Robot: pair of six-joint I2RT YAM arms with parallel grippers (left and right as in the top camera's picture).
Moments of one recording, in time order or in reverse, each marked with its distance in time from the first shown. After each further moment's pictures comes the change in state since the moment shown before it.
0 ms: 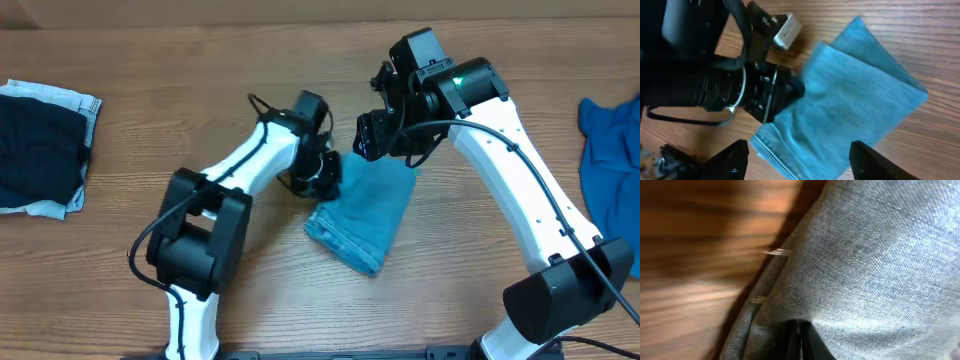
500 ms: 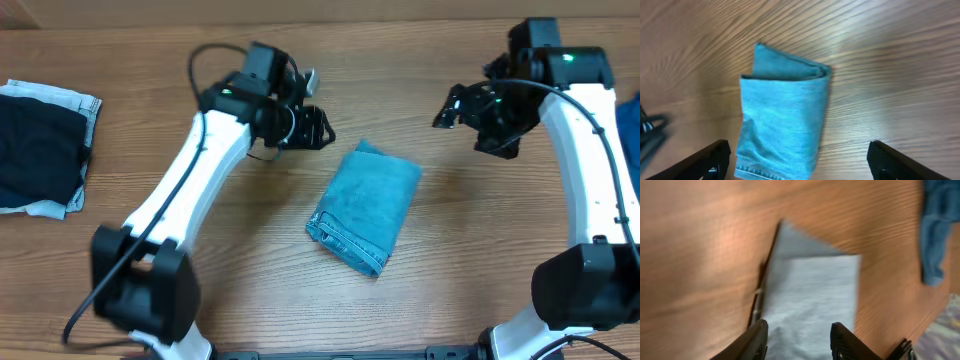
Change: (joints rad) left arm 0.120 -0.277 0.095 0.005 0.032 0.305; right arm -0.402 0.000 0.000 -0.108 -0.039 0.123
